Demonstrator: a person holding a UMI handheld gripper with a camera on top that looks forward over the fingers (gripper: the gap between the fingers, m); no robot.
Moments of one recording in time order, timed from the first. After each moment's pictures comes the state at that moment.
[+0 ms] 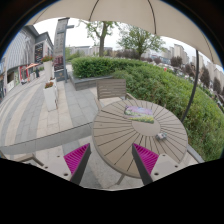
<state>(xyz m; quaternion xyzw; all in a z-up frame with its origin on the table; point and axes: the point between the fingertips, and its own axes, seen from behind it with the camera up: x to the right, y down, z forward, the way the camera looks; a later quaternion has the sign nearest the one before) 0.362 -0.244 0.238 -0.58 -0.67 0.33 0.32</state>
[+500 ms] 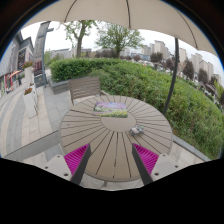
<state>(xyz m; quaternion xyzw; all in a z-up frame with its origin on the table) 0.323 -0.093 0.178 -0.65 -0.60 0.29 0.37</state>
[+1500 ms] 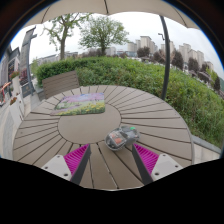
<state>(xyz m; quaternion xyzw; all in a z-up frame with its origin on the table) 0.122 0.066 -0.012 -0.69 -0.55 0.29 0.37</state>
